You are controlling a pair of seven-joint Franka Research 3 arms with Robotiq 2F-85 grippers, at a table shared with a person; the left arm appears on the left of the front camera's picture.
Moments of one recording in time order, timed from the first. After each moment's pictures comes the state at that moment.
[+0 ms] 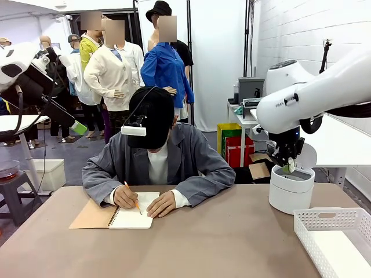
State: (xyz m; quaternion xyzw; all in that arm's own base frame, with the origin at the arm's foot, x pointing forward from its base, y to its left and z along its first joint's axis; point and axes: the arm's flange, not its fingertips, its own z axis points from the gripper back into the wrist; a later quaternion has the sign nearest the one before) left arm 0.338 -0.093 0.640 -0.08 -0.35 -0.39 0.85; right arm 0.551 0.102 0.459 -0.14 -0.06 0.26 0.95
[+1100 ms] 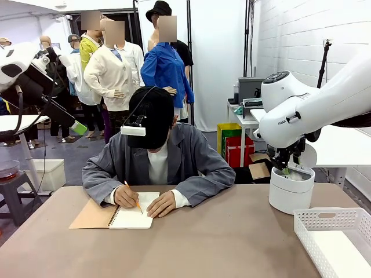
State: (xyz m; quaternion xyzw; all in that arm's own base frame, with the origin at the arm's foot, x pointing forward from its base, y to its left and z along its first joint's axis) left arm 0.338 -0.093 0.640 -0.08 -0.35 -0.39 0.85; right arm 0.560 0.100 0.442 -0.19 -0.09 0.26 0.94
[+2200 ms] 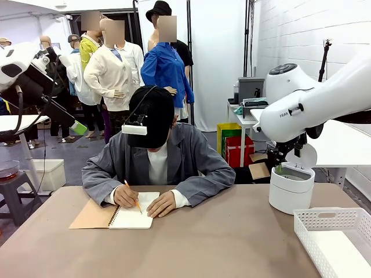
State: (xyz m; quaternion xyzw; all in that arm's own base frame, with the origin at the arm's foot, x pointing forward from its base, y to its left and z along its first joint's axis) left arm 0.338 -0.093 0.640 -0.08 -0.35 -0.39 0.85; right arm 0.544 0.103 0.463 -0.15 -0.11 0.25 0.95
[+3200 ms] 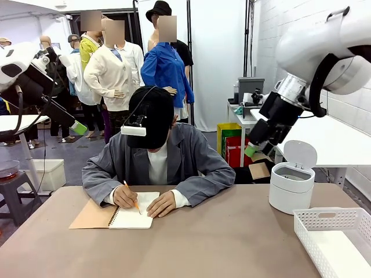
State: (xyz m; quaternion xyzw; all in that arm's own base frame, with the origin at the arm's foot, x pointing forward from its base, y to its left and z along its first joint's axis) left arm 0.338 -0.093 0.640 -0.08 -0.35 -0.39 0.85; right arm 0.454 0.138 0.552 0.21 -0.11 0.34 0.91
